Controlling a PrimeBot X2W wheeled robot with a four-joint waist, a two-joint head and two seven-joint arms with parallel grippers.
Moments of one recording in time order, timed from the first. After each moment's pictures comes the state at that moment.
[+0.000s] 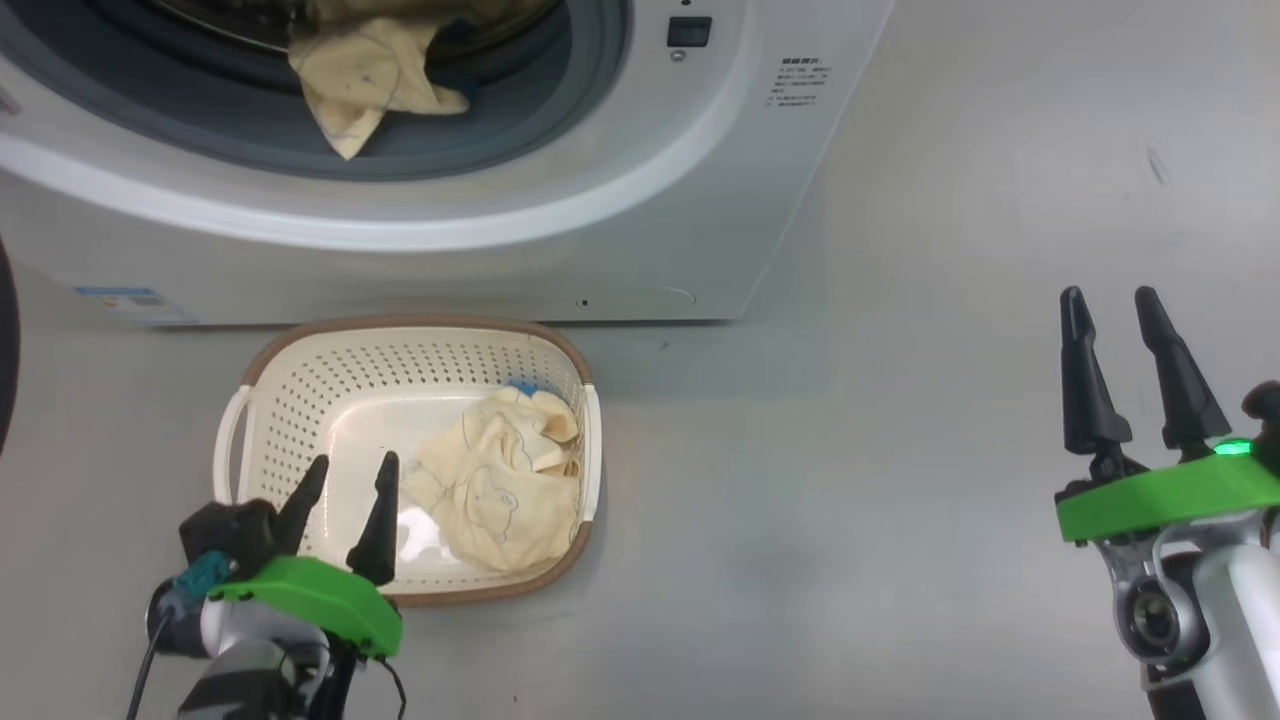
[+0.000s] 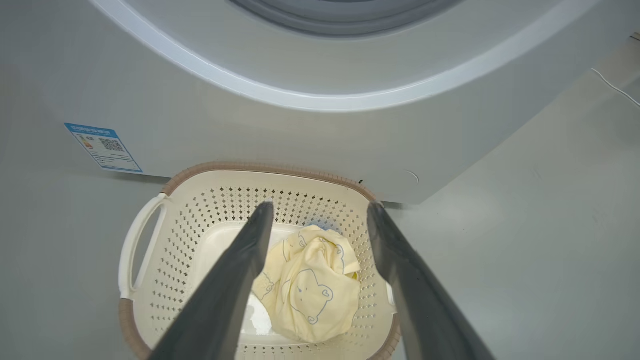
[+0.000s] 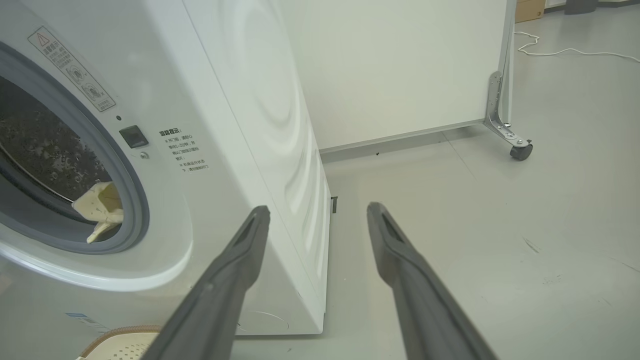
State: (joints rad) left arm -0.34 0.17 -0.29 0.61 -0.47 -0.13 -0.25; right arm -0.15 -0.18 0.05 0.10 0.46 0.13 -0.26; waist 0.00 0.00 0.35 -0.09
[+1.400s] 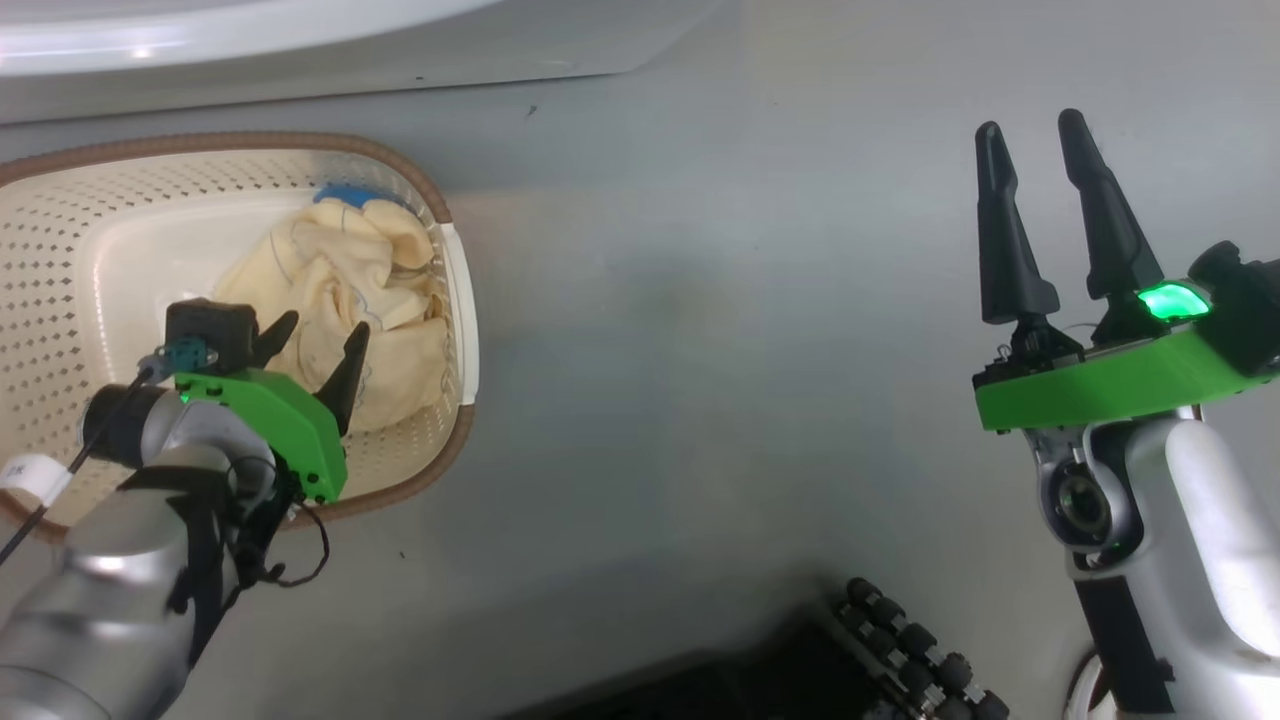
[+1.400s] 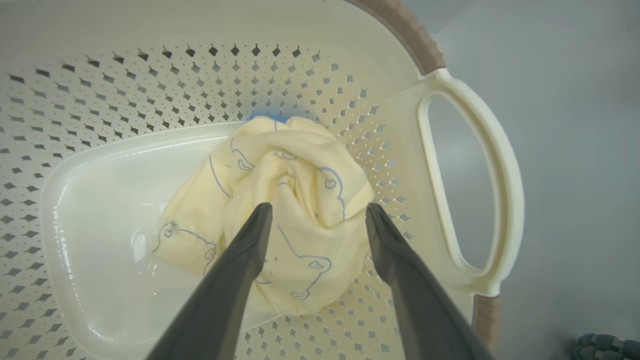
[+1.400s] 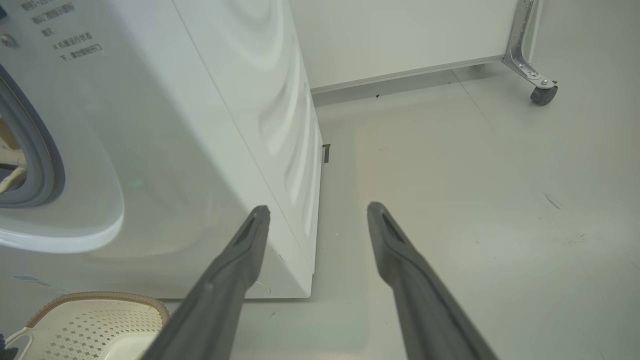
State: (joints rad) left arm -0.90 0.33 -1.07 1.00 -0.98 -0.13 -0.25; right arm -0.36 -0.11 0.16 0.02 0.43 0.13 -0.26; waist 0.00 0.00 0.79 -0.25
